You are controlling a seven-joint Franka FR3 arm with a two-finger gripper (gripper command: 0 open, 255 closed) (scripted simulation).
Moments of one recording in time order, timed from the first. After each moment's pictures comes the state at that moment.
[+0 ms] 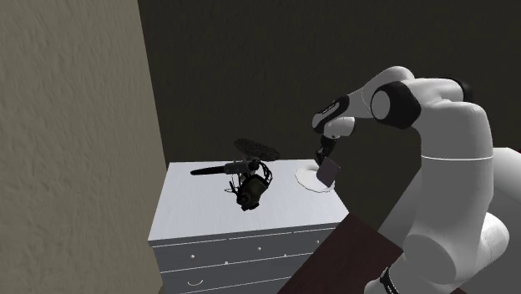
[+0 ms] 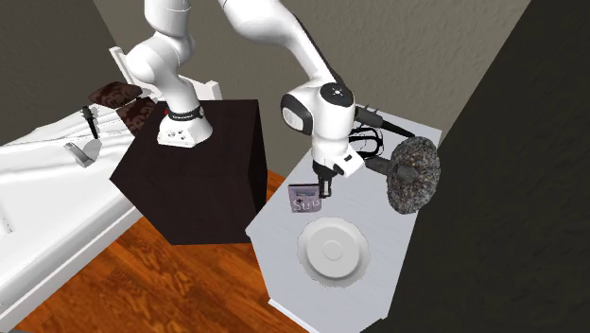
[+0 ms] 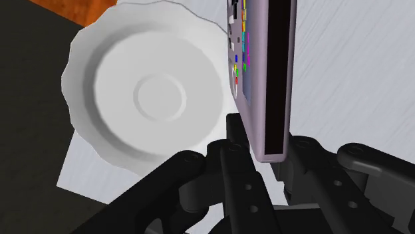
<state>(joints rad) -0.35 0.53 -0.31 -1.89 0.24 2.39 -0.74</state>
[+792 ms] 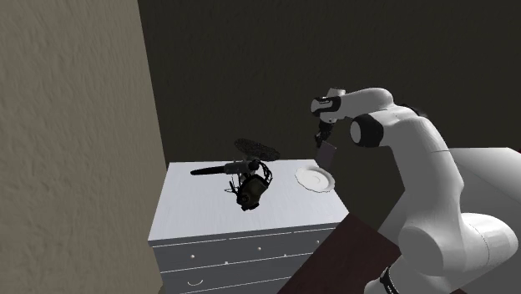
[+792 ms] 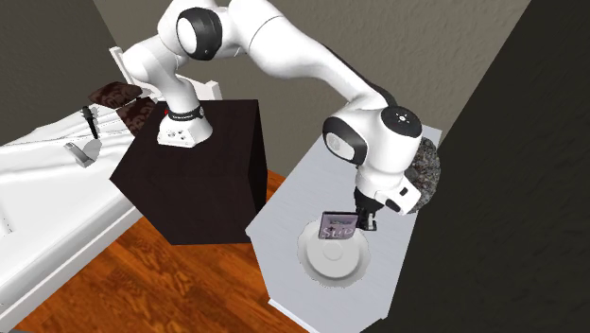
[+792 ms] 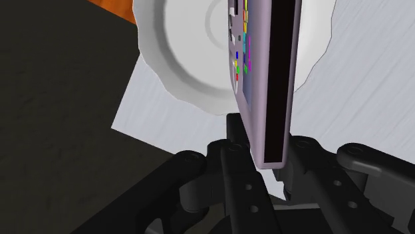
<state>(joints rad) -0.52 0.95 -0.28 -1.10 0.26 2.02 -0.74</state>
